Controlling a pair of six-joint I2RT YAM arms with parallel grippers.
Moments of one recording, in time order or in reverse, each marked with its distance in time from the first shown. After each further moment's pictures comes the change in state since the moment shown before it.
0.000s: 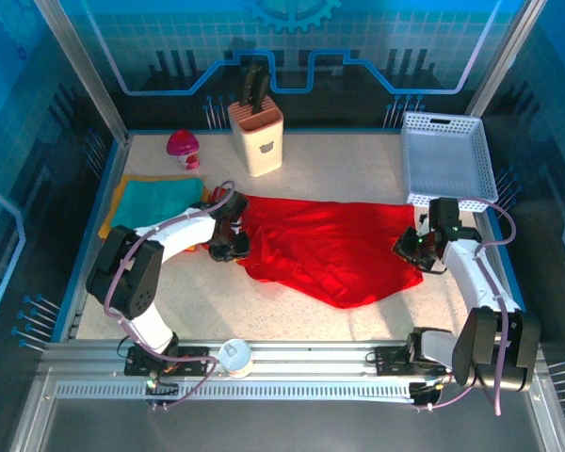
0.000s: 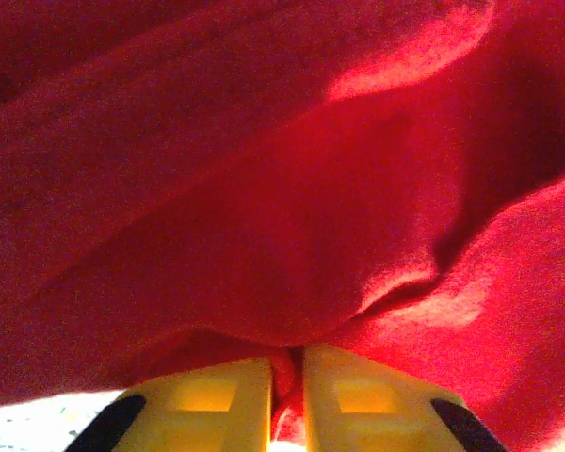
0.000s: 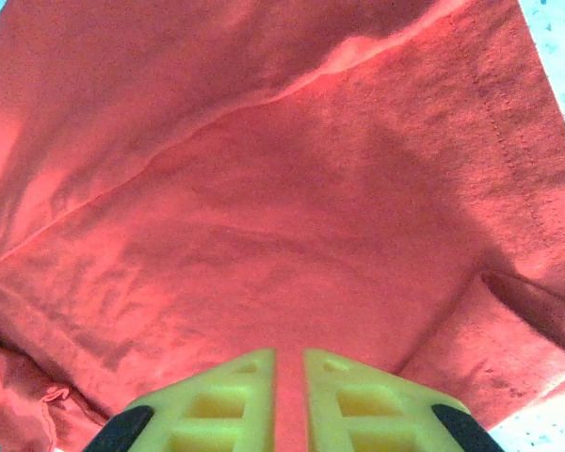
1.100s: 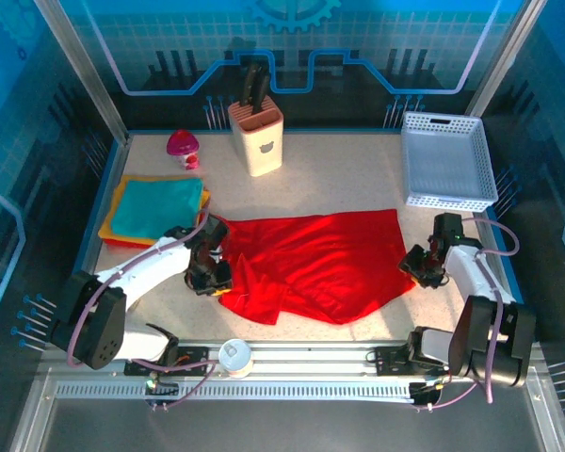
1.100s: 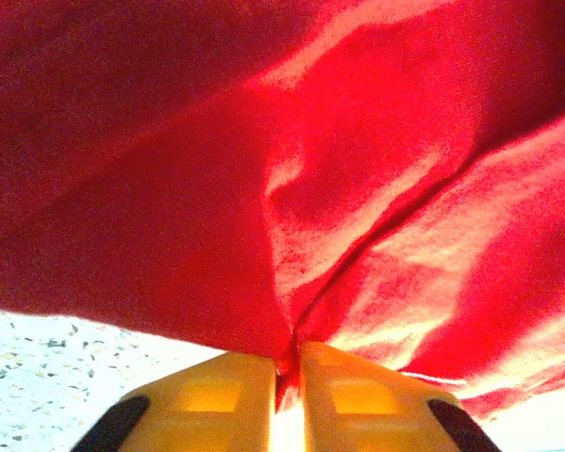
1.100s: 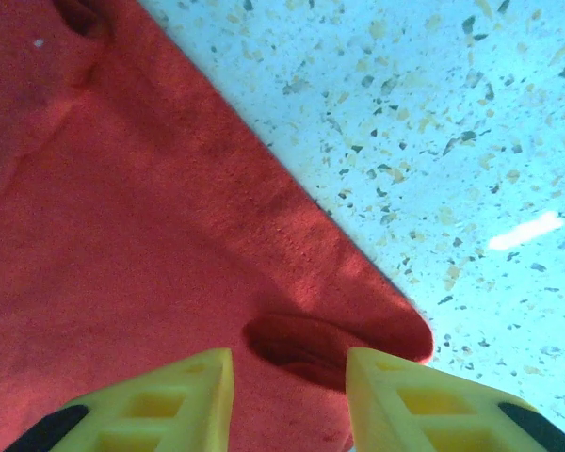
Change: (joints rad) left arm 0.000 -0.333 -0.256 -0.190 0.100 -0.117; right arm -0.097 0.050 -0.112 -0.014 0.094 -0.005
